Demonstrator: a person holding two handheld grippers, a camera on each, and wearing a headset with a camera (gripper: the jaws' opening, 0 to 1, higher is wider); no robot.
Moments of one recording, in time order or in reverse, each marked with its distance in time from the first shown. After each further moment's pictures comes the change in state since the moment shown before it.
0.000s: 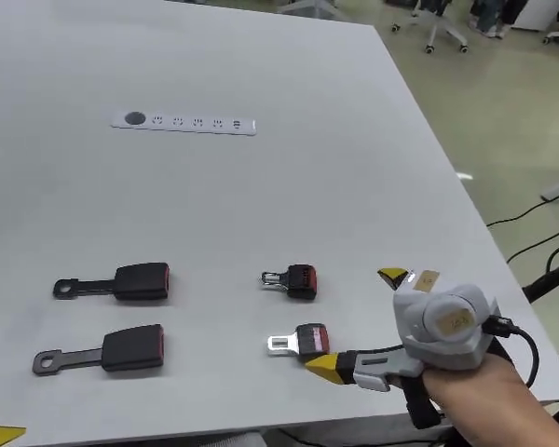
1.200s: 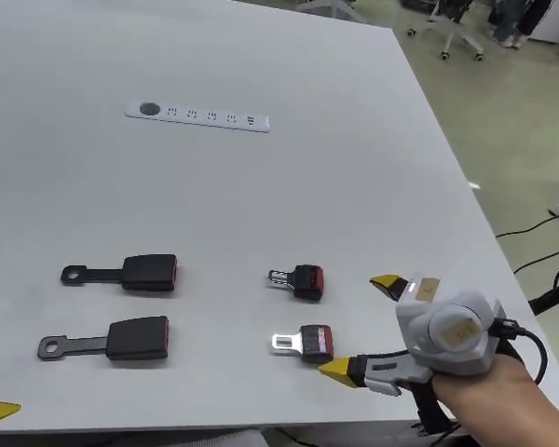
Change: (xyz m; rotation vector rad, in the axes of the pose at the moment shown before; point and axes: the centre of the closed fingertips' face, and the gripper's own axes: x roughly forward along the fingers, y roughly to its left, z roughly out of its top) left arm -0.004 0.008 -0.004 -0.023 0.019 0.006; right arm 0.000 0.008 -0.001 -0.165 0.061 0.085
